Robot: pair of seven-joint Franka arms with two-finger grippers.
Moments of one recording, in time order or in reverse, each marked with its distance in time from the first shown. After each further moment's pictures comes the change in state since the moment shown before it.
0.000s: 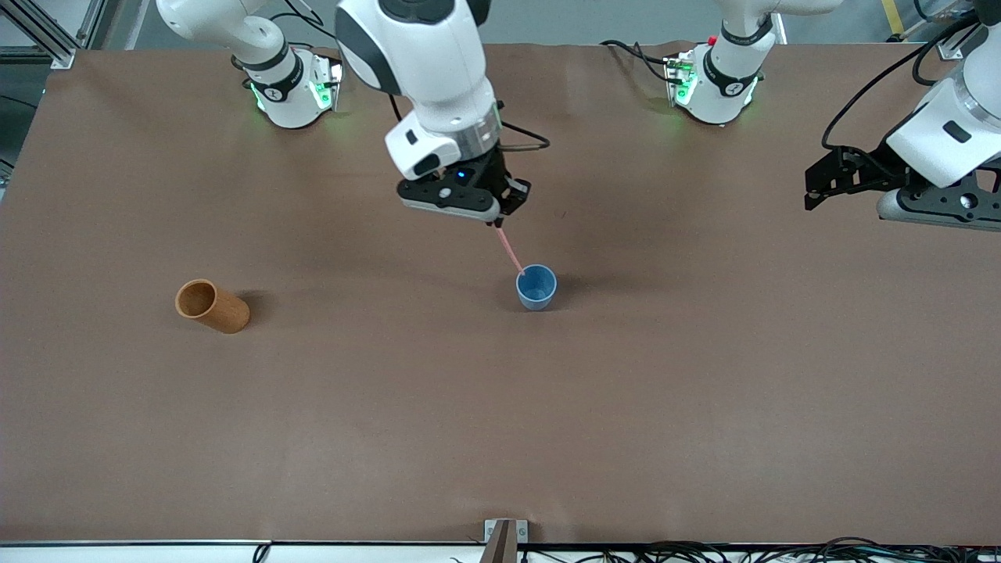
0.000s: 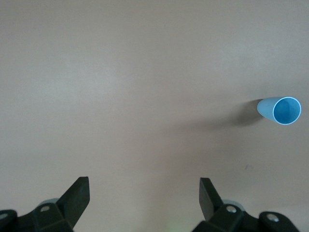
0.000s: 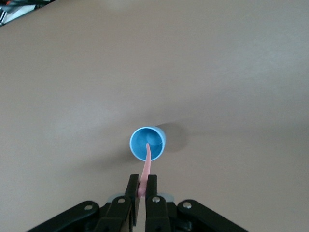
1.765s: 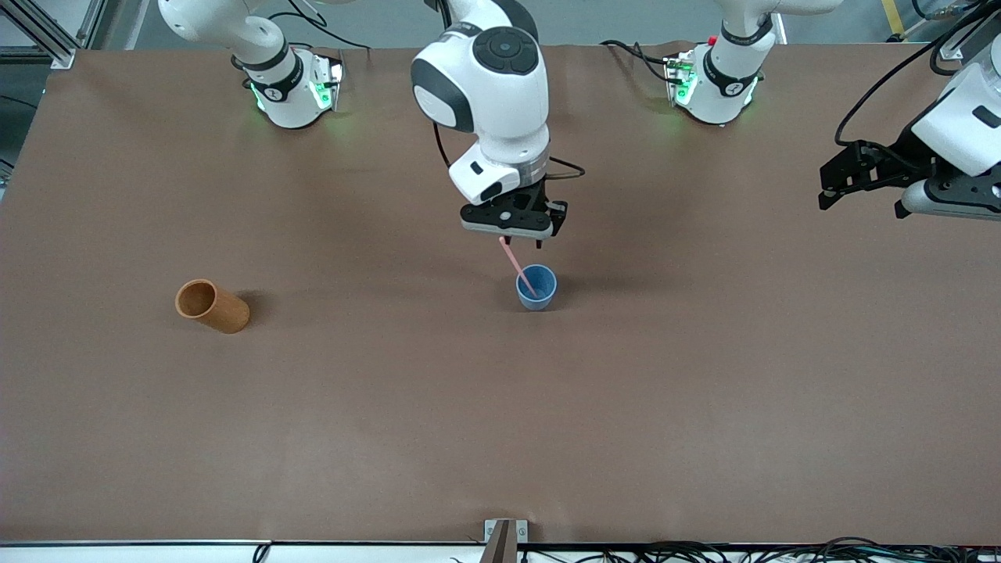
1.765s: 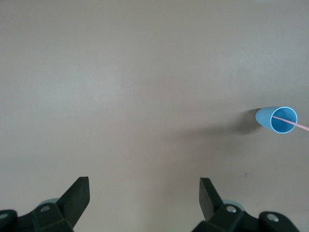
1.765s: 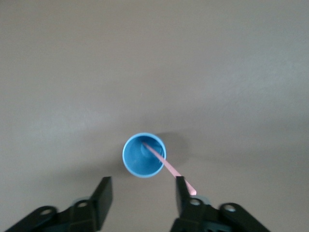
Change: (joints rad) left arm 0.001 0.000 0.008 0.036 0.000 0.005 -0.001; right arm 0.064 0.109 -0.025 0.003 -0.111 0.082 0.015
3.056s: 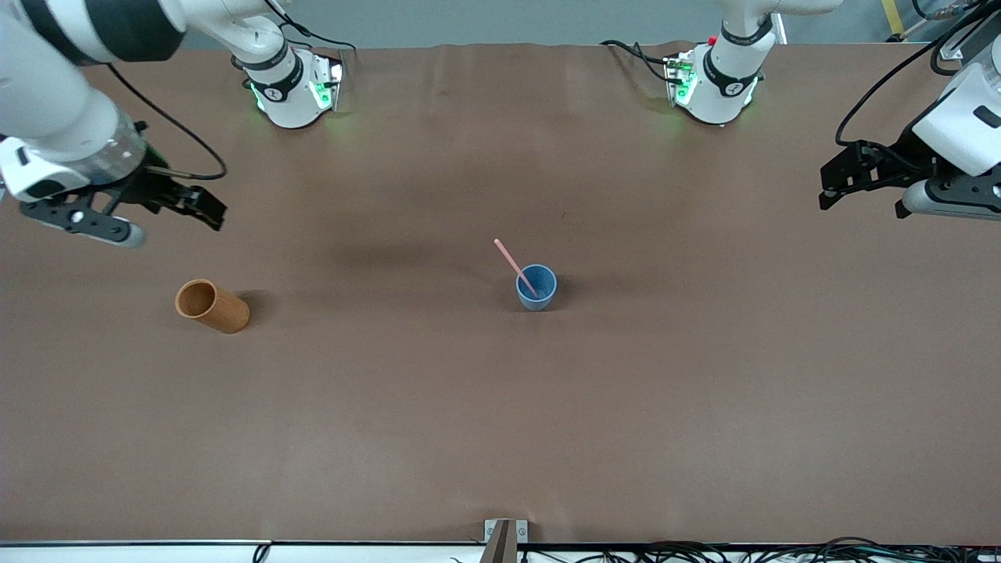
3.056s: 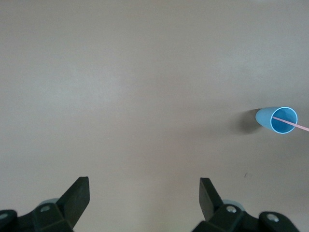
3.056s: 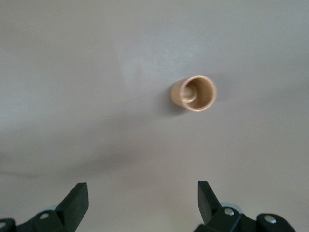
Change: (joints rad) left arm -0.001 0.000 0.001 0.000 0.000 0.000 0.000; right arm -0.682 -0.610 -0.010 -0.529 0.002 -0.340 -0.698
